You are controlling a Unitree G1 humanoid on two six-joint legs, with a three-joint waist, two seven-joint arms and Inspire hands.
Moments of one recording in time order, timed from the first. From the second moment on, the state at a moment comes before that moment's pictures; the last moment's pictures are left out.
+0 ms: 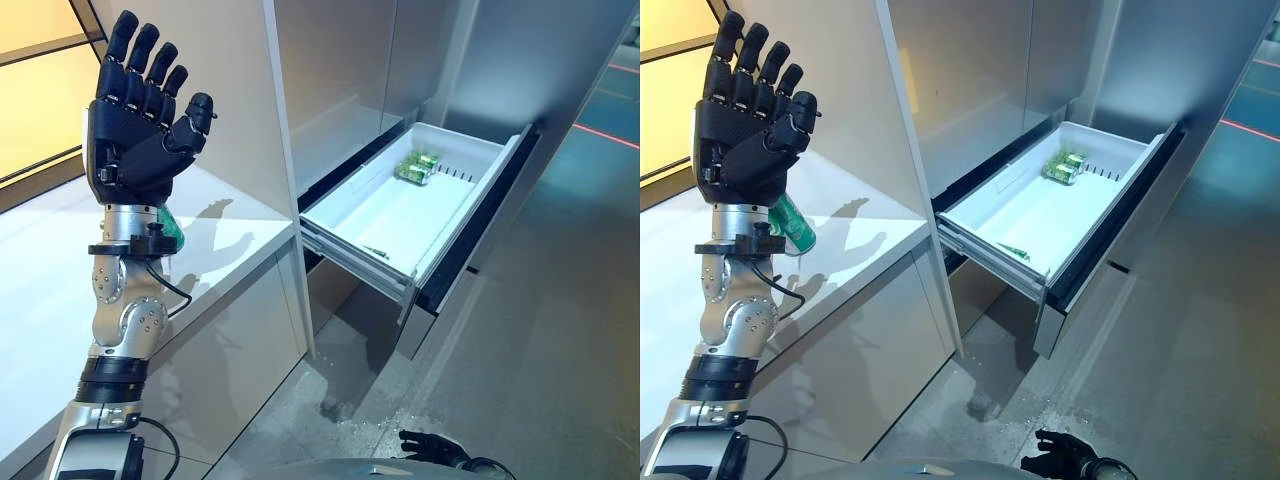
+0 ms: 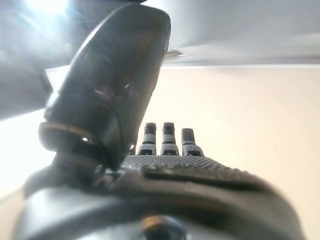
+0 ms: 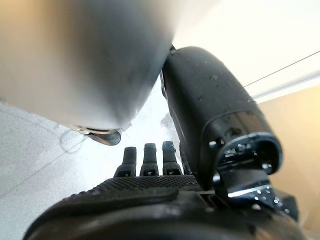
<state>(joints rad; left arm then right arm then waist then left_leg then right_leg) -0.32 0.55 0.08 -0.04 -0.88 -0.37 -0.07 -0.01 -0.25 0.23 1.29 0.06 -0.11 0.27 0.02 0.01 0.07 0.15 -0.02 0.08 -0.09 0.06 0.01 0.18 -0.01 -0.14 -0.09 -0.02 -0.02</state>
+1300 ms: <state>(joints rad) -0.32 0.72 0.16 0.39 -0.89 -0.34 0.06 -0.01 -0.26 0.24 1.29 0.05 -0.08 0.27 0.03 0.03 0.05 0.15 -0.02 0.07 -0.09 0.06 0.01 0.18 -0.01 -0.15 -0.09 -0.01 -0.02</state>
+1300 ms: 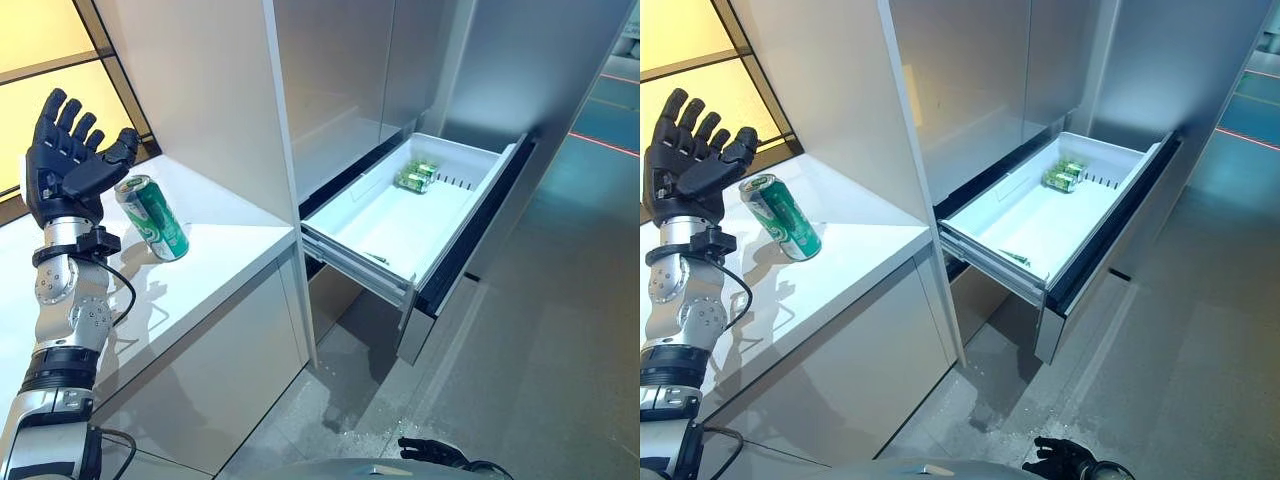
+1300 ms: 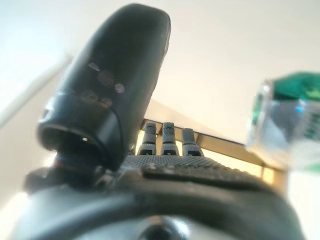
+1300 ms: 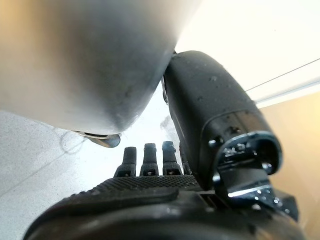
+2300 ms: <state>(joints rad) -0.32 0.74 0.15 0.45 -0.88 -0.19 -0.06 -0.01 -0.26 0.23 1.28 0.05 -0.07 0.29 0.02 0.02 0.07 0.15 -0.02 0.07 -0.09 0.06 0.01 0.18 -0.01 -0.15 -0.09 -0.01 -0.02</state>
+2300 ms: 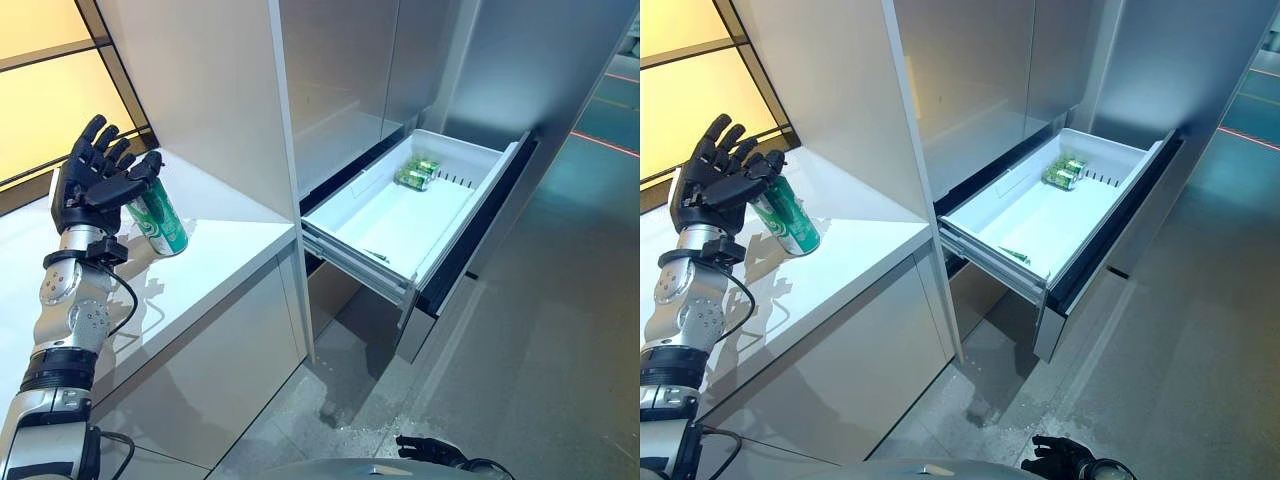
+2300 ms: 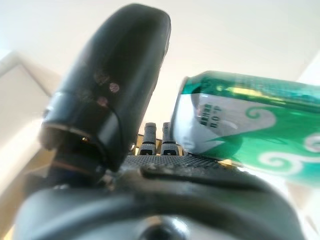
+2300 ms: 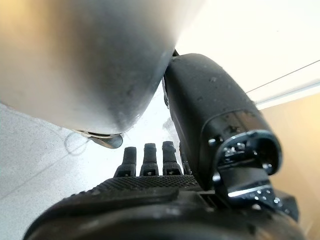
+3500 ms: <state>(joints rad) -0.32 0.77 0.11 0.49 -0.74 -0.15 0.00 -0.01 -0.26 0.21 1.27 0.05 -0.07 0.29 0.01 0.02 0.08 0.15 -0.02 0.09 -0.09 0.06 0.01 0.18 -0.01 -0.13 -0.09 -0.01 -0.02</state>
